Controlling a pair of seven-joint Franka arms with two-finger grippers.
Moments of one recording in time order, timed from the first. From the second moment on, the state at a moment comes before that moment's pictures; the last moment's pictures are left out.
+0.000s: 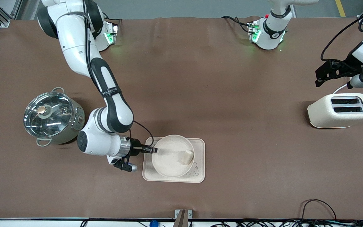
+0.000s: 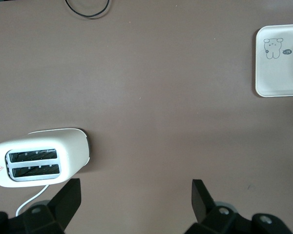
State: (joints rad) left arm -0.10 0.04 -0.05 -1.44 0.02 1.55 -0.04; right arm 0.48 0.95 -0.20 -1.17 0.90 2.11 0.13
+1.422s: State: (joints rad) left arm -0.10 0.04 -0.05 -1.44 0.02 1.55 -0.04; right arm 0.51 1.07 -0.20 -1.10 0.84 2.25 0.13
